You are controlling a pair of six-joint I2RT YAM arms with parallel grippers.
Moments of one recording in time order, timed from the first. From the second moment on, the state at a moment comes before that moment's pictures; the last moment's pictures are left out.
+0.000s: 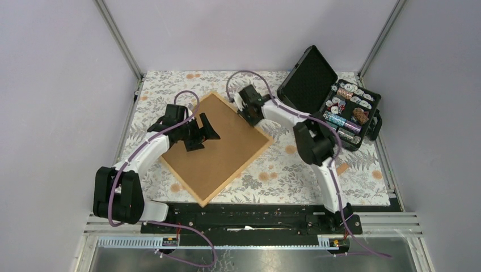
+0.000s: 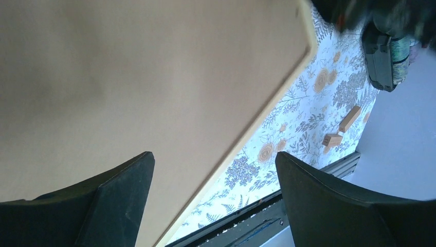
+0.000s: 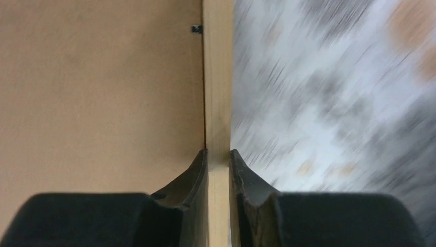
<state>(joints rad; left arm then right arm) -0.19 1.36 0.89 -0.45 0.44 -0.63 0.62 2.22 1.73 -0.60 0.03 -0.21</state>
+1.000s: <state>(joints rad) -0.68 1.60 0.69 0.12 0.55 -0.96 0.55 1.96 1.29 -0.42 -0.23 0.67</state>
